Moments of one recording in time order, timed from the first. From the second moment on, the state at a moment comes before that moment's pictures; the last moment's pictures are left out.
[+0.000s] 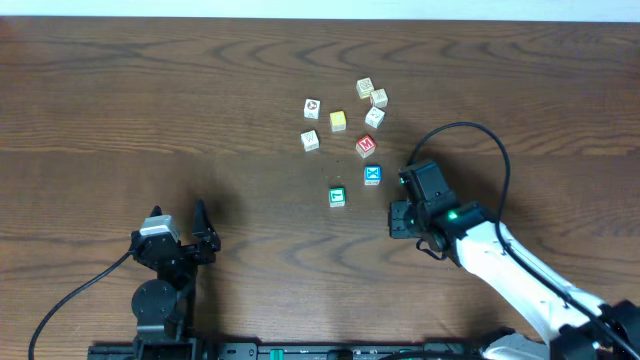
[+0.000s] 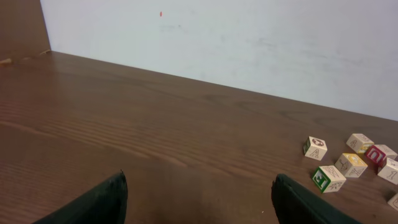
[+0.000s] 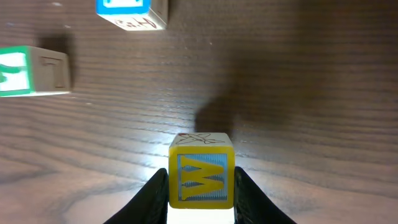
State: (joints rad) left arm 0.00 0.01 0.02 -0.11 -0.08 -0.18; right arm 0.47 1.41 0.72 -0.48 0.01 0.46
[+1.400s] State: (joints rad) left arm 0.00 0.01 0.02 -0.11 -0.08 -0.18; right arm 0.47 1.49 0.88 -0.60 -0.03 0.41
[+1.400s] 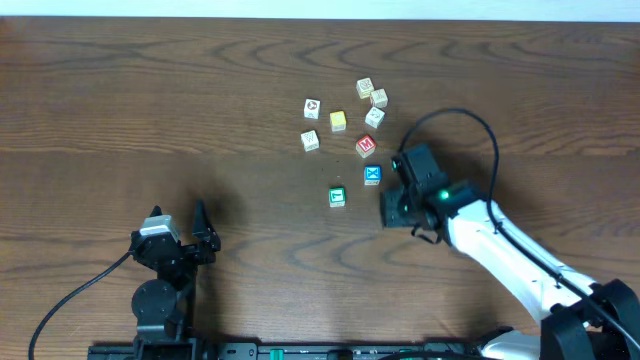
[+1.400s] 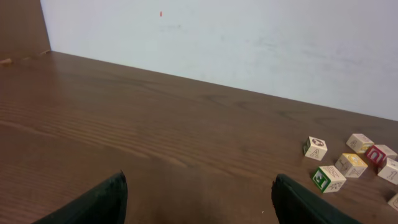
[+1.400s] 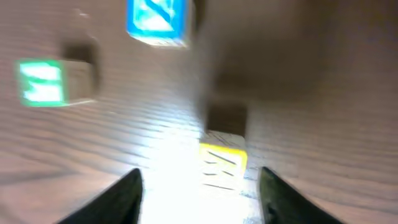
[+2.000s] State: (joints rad) left arm 0.00 0.01 0.02 -0.11 -0.08 -0.18; right arm 0.48 1.69 1.12 -0.57 -0.01 0.40
